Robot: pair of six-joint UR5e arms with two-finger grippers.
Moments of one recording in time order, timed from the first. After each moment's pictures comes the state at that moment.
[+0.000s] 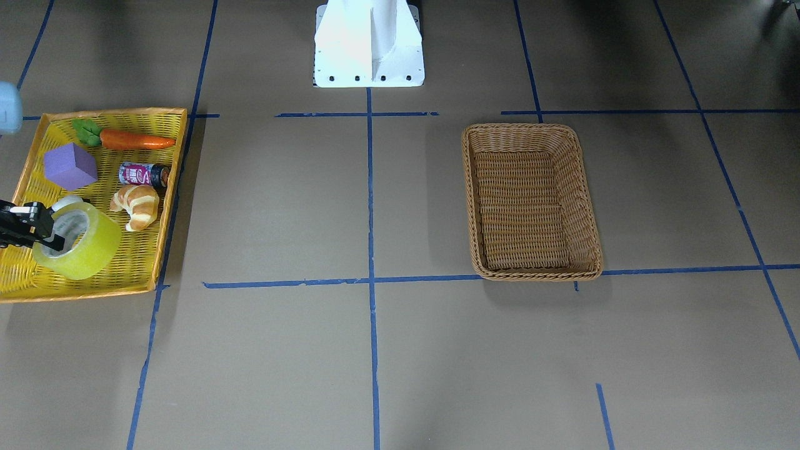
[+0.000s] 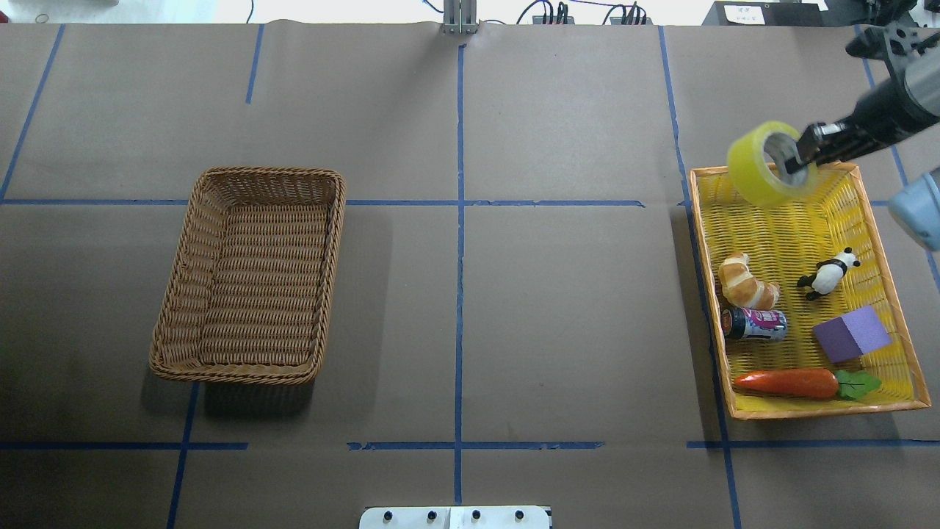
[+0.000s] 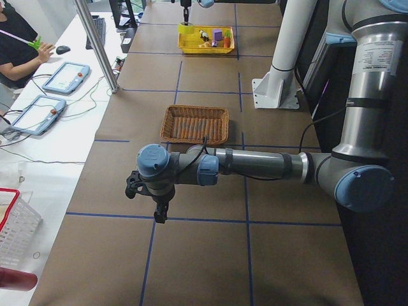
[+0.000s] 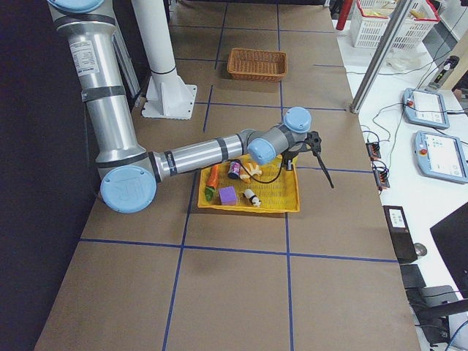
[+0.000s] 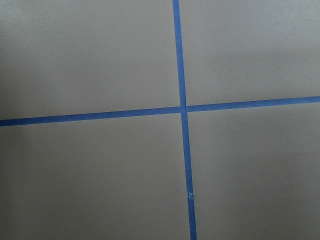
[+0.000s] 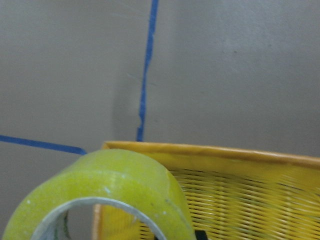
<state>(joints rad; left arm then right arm) -1.60 -1.64 -1.58 -1.54 -2.38 0.09 1.19 -1.32 1.61 -1.23 2.47 0.65</state>
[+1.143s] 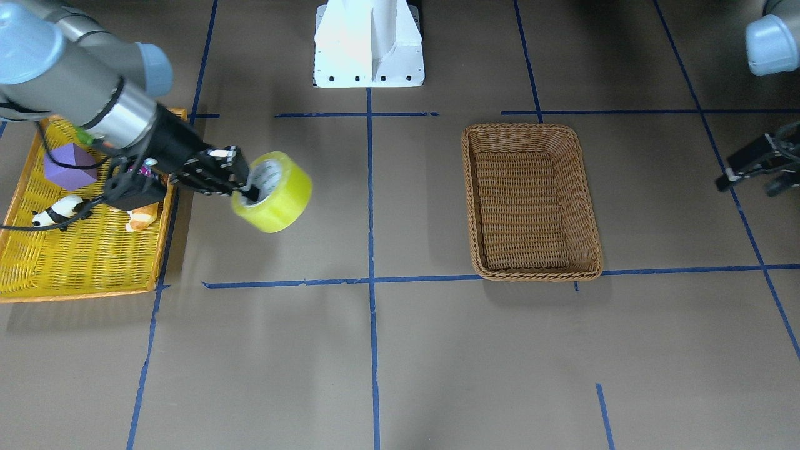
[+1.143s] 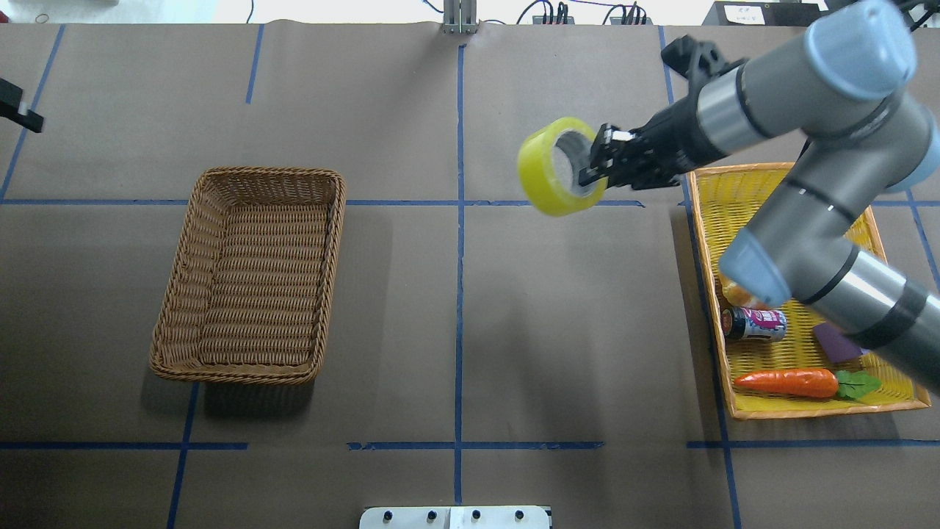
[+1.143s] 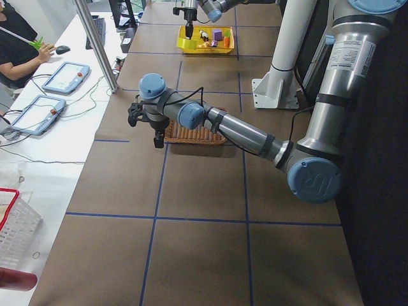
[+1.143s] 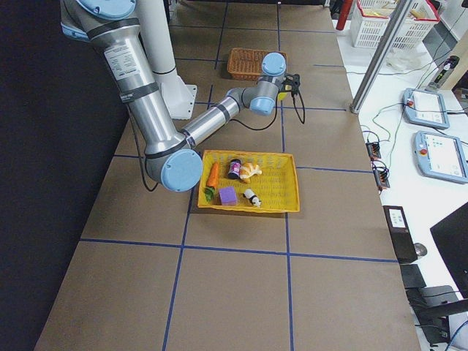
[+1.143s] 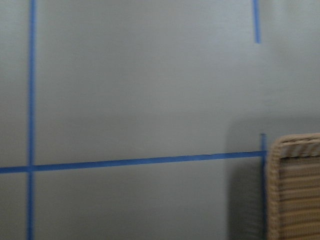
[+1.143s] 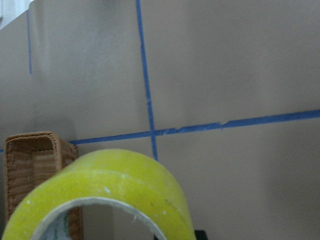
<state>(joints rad) -1.30 -1.77 -1.82 -1.70 -2.49 -0.64 0.83 -1.15 1.73 -0.84 2.25 1.50</state>
